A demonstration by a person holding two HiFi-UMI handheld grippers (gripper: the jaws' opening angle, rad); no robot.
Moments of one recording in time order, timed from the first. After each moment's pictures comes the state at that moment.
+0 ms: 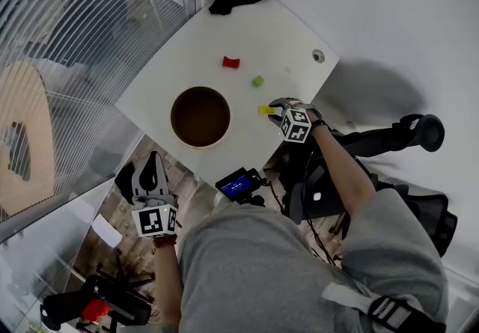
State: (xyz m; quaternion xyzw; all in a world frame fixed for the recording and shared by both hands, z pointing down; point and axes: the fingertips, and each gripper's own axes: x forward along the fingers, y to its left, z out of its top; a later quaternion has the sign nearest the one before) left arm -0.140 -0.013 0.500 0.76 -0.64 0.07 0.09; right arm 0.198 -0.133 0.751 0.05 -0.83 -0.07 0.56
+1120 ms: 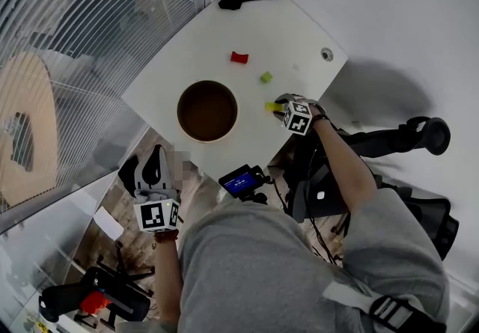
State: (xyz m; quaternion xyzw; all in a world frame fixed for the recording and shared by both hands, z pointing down) left arm -0.145 -0.012 0.498 0.76 -0.64 0.07 0.09; right arm 0.201 -0.136 0.779 0.05 -0.81 -0.01 0.59
